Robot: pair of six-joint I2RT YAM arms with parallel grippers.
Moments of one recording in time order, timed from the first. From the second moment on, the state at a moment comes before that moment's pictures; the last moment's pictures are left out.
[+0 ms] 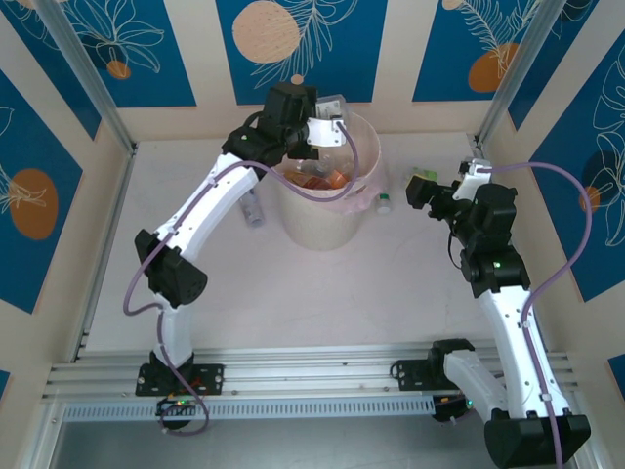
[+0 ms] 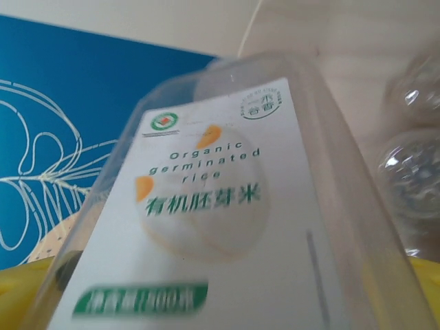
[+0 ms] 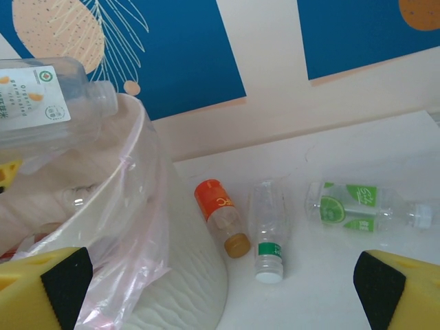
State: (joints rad) left arm -0.64 1.98 2.23 -0.67 -0.14 1.24; right arm 0.05 0.84 0.93 -0.35 -0.13 0.31
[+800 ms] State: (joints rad) left arm -0.64 2.00 2.33 -0.77 0.11 0.65; right arm 0.03 0.84 0.91 -0.35 -0.13 0.34
